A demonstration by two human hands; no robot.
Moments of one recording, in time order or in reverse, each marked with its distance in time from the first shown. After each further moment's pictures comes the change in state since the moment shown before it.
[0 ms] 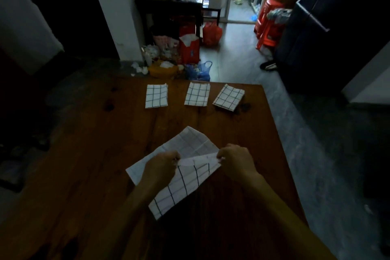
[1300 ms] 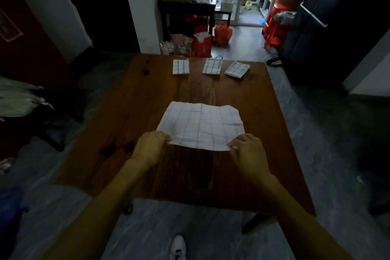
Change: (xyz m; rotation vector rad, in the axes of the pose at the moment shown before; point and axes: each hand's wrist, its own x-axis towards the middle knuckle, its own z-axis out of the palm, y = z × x) left_hand -0.314 -0.027 -0.035 0.273 0.037 -0.021; right_hand -0.313 -0.084 0.050 0.002 0.317 -0.080
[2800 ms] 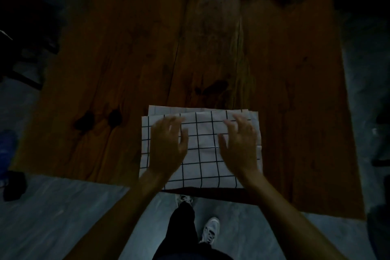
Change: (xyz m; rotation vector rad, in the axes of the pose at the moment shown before) left_hand 0.073 -0.041 0.165 -0.307 0.345 -0.002; right_hand 0.054 -0.008 0.196 0.055 -0.065 0.118
